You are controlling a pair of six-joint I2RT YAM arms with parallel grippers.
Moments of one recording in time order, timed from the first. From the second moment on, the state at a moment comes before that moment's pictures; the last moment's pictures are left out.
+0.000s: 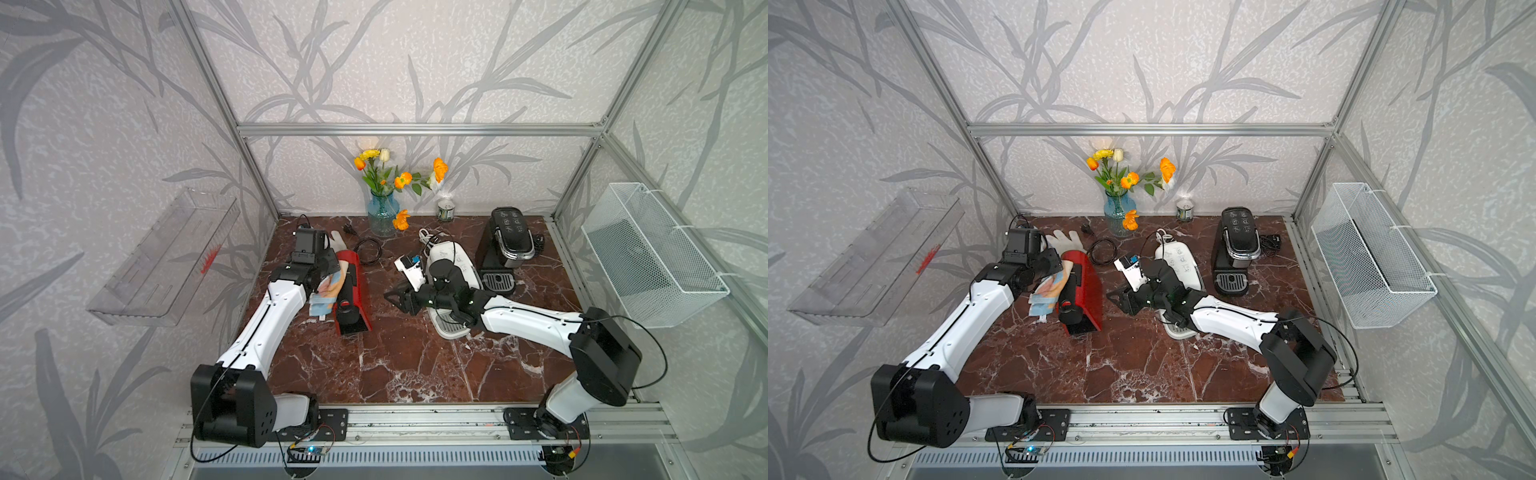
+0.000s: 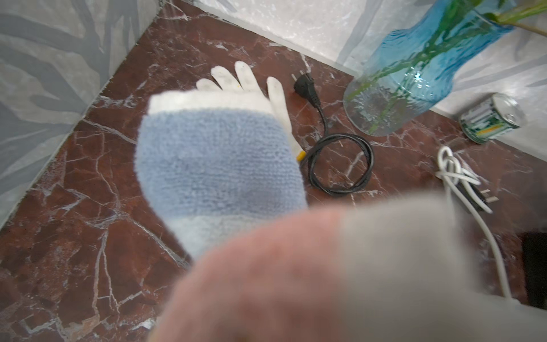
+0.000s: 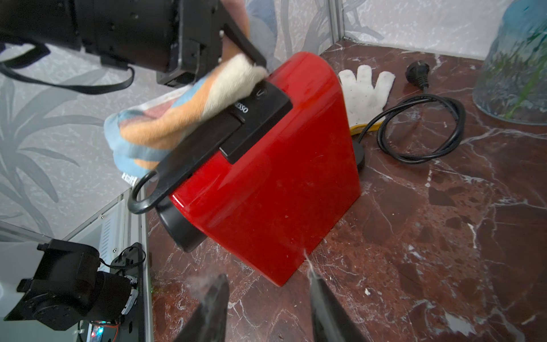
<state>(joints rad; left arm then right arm) -0.11 1.34 1.10 -0.54 -0.17 -0.42 0.86 1.63 1.01 0.20 -0.34 0.28</state>
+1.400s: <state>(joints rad) -0.03 1.42 0.70 -0.38 -0.09 -0.59 0.89 1.75 0.95 0.19 -0.34 0.26</state>
